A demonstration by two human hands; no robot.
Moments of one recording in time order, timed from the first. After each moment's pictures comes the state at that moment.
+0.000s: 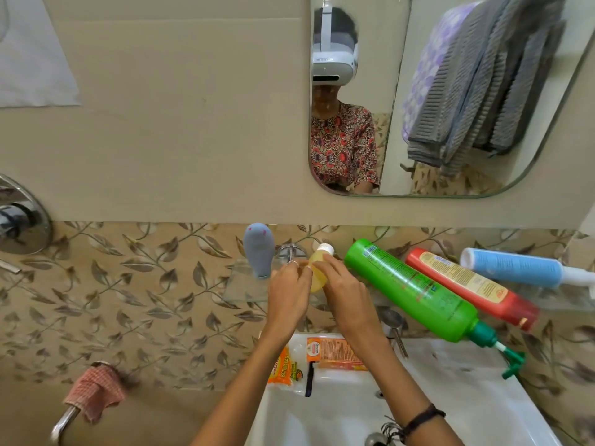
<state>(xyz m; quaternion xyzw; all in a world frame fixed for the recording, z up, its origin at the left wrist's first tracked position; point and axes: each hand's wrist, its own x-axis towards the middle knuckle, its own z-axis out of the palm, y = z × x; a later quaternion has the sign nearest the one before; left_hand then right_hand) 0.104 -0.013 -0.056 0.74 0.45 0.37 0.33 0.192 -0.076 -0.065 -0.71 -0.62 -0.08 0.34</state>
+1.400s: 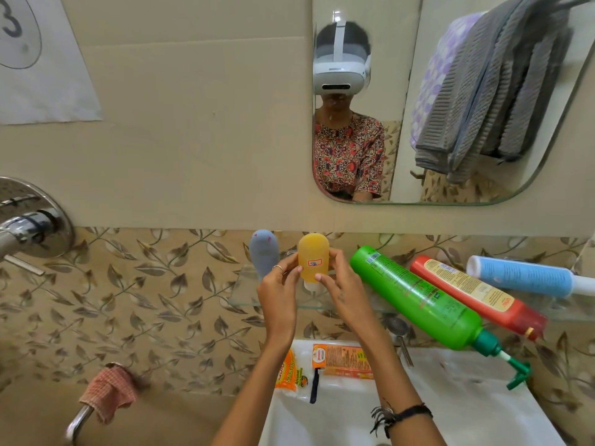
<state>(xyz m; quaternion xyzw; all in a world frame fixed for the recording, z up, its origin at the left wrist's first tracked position) 0.097 -0.015 -0.064 0.60 0.38 0.58 0.40 0.203 -0.059 -0.059 -0.62 -0.58 0.14 0.51</state>
